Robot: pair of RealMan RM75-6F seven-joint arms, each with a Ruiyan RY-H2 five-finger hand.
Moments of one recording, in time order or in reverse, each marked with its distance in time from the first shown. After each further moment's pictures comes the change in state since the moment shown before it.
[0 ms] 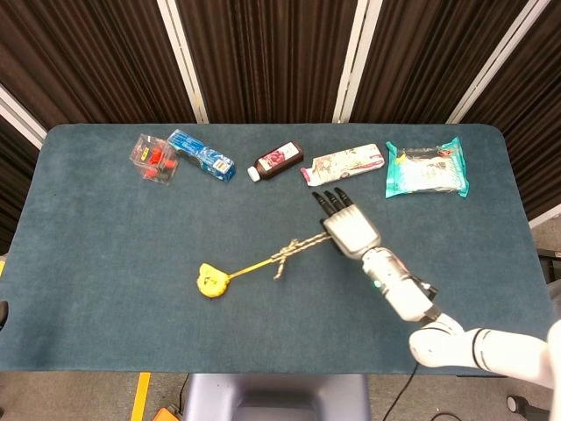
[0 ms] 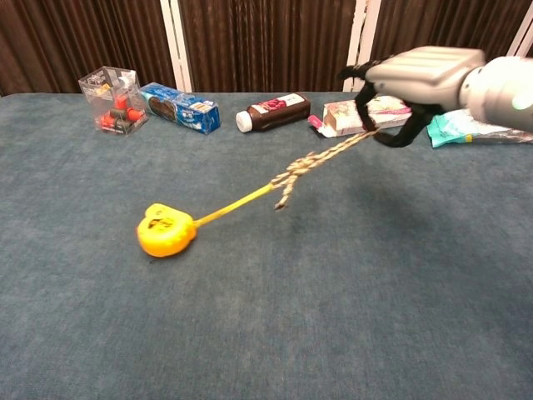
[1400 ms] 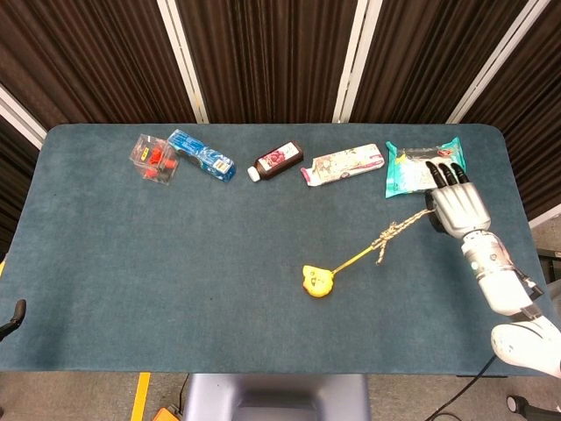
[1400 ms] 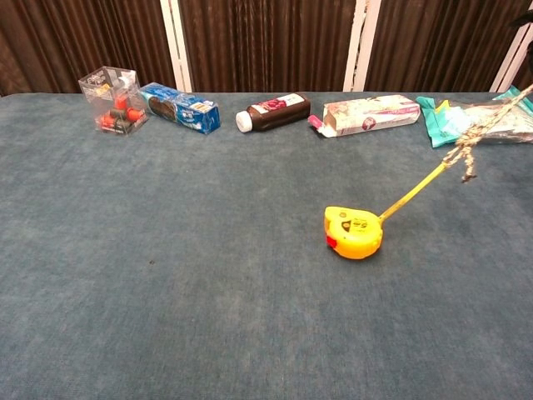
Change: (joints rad) left arm -0.032 -0.030 0.011 -0.006 -0.006 -0.041 0.078; right arm -0.185 0.270 -0.005 0.085 0.012 0.004 0.248
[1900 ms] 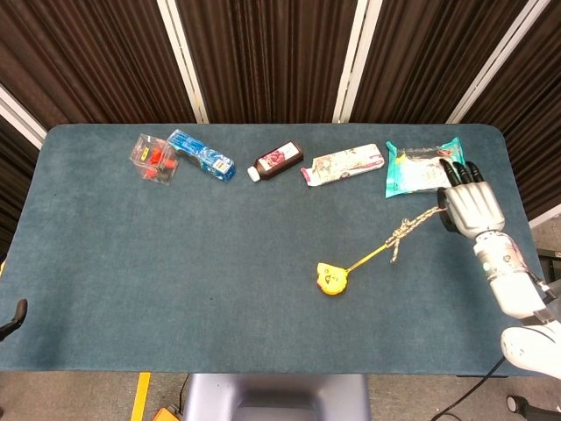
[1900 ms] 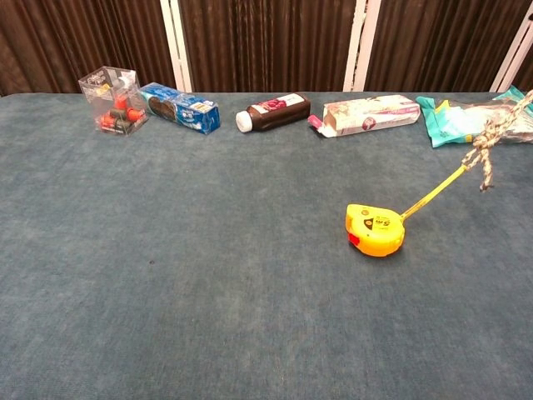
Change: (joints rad) left arm -0.004 -0.002 0.001 -0.001 -0.003 -0.005 0.005; right arm -0.024 0.039 0.015 -0.040 0.014 -0.010 0.012
